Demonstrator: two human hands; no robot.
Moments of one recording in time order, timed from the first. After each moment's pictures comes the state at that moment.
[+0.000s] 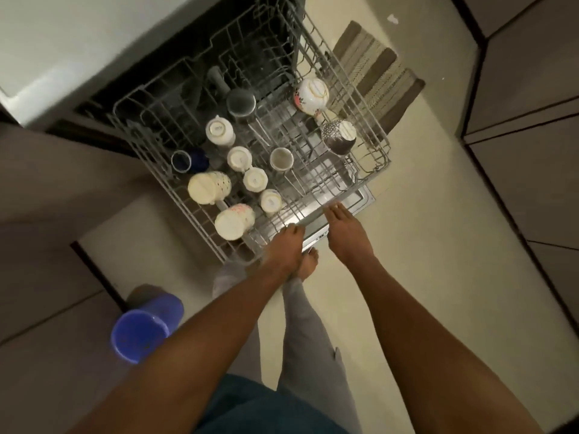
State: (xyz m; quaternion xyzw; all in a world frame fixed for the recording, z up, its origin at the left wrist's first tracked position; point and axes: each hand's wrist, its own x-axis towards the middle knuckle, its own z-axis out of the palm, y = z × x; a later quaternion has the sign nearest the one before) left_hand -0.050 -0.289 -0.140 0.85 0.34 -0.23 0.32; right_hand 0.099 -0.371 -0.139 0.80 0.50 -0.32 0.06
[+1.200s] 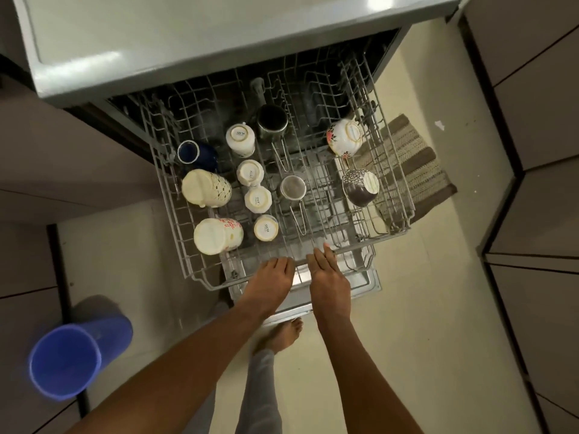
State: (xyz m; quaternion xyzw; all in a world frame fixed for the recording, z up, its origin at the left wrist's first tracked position) left_hand -0.042 -0.228 -0.193 0.89 0.35 -0.23 0.18; right_hand 0.091 -0.288 -0.189 0.78 0.57 -0.25 0.02
